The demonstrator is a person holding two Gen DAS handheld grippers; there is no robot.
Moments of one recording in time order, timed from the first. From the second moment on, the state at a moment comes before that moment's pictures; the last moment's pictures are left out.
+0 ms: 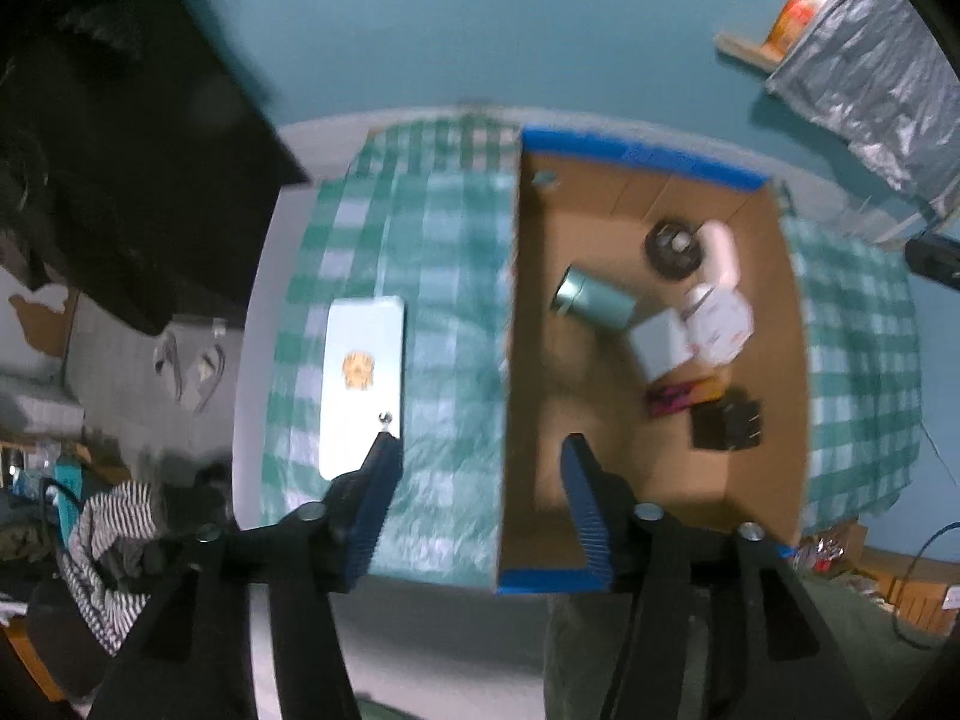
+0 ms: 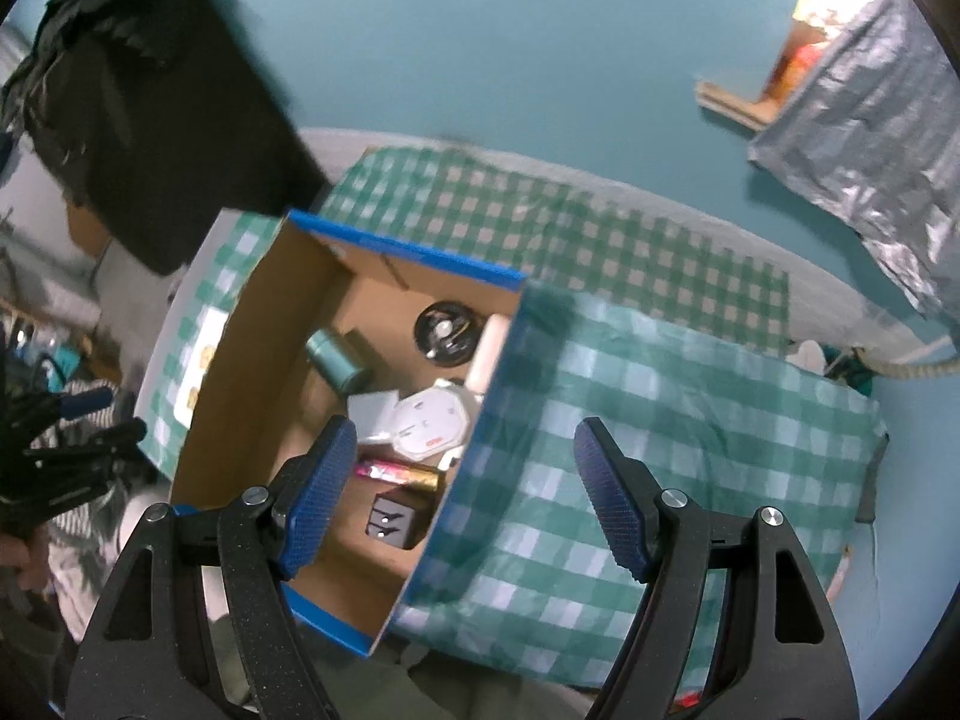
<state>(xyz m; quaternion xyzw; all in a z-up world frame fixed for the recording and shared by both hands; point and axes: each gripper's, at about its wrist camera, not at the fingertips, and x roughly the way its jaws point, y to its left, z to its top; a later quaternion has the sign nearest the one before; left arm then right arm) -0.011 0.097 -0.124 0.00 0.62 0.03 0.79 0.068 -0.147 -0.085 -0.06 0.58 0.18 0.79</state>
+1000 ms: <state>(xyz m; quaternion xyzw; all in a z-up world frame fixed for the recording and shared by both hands) -0.010 0.019 -0.012 0.03 0.48 -0.04 0.88 0.016 -0.211 0.010 -0.02 0.44 0.06 0.89</state>
